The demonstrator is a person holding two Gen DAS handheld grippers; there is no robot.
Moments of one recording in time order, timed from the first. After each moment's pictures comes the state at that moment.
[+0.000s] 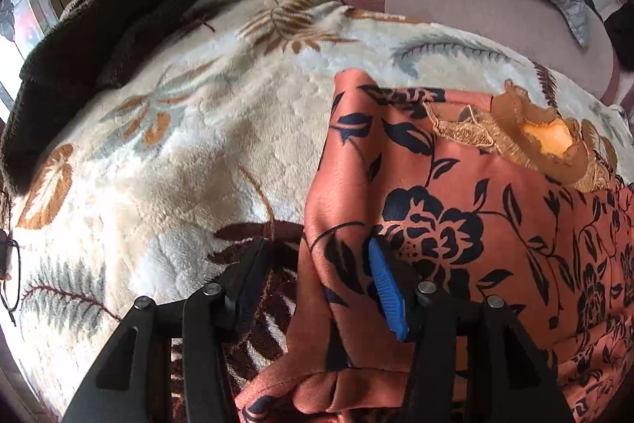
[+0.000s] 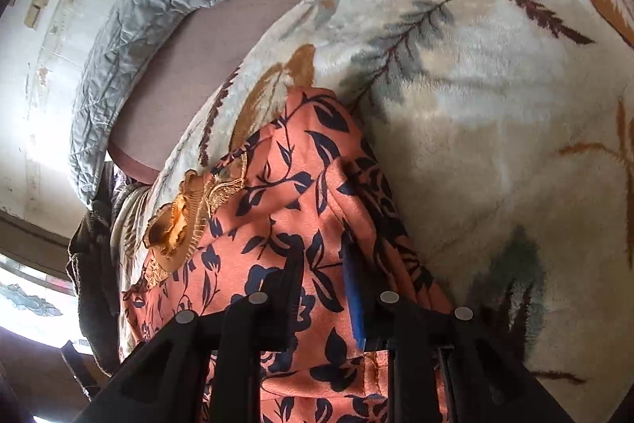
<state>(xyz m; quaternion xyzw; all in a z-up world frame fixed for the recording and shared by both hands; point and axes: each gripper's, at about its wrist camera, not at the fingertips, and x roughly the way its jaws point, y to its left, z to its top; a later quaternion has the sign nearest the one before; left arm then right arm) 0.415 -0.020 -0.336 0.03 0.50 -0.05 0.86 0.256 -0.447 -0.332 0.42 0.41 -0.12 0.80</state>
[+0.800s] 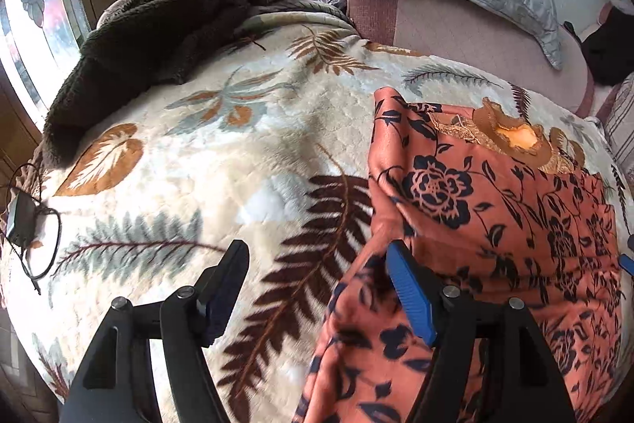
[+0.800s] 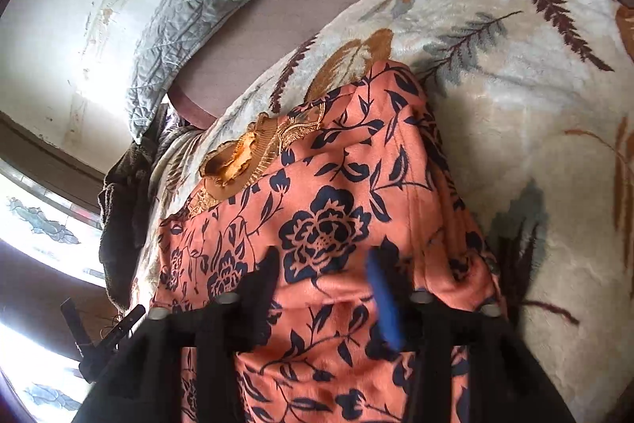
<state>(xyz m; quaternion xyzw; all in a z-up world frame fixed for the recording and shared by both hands) 0.328 0.051 -0.286 0.02 0.46 -0.06 0.89 0.203 -0.414 -0.298 0.37 0.41 -0.02 0.83</state>
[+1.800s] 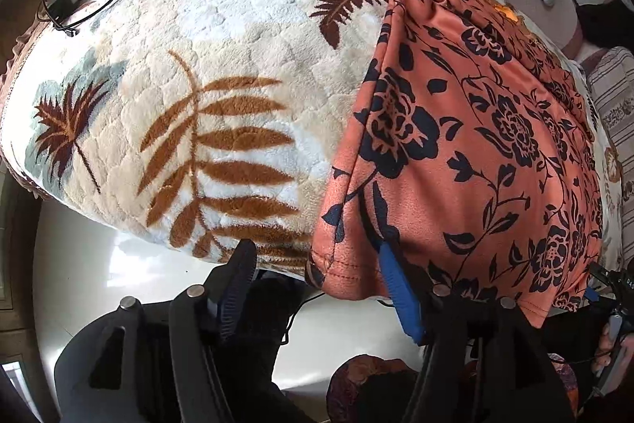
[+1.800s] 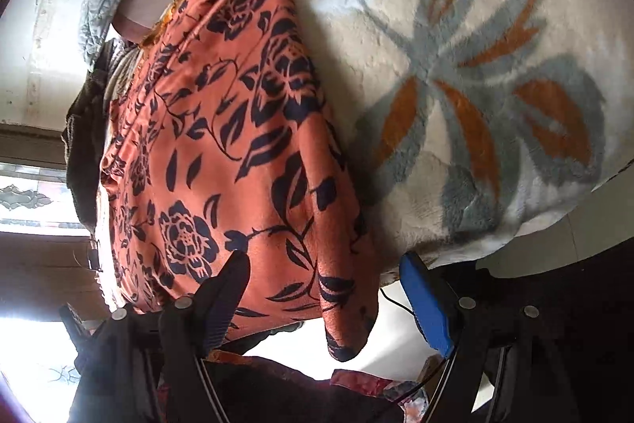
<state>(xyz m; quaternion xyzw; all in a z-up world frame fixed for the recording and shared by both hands) 0.141 0.135 -0.343 -0.04 0.61 -0.08 0.79 -0.006 -0.376 -0.370 0.40 0.55 -0.06 0.73</state>
